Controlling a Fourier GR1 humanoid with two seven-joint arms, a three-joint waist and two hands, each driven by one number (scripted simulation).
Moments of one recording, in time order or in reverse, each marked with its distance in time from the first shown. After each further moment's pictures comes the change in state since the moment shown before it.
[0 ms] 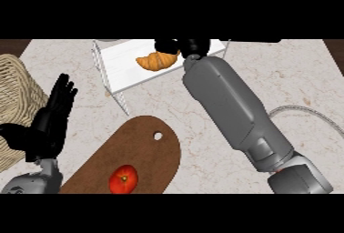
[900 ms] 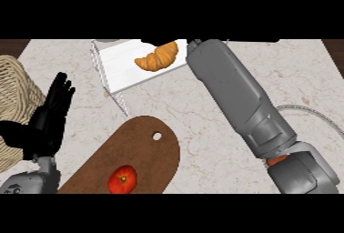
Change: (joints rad) left arm -0.012 0.001 0.026 0.018 0.005 -0.018 -0.004; right arm -0.129 -0.012 -0.134 0.196 -0.293 0.007 -0.297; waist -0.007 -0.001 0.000
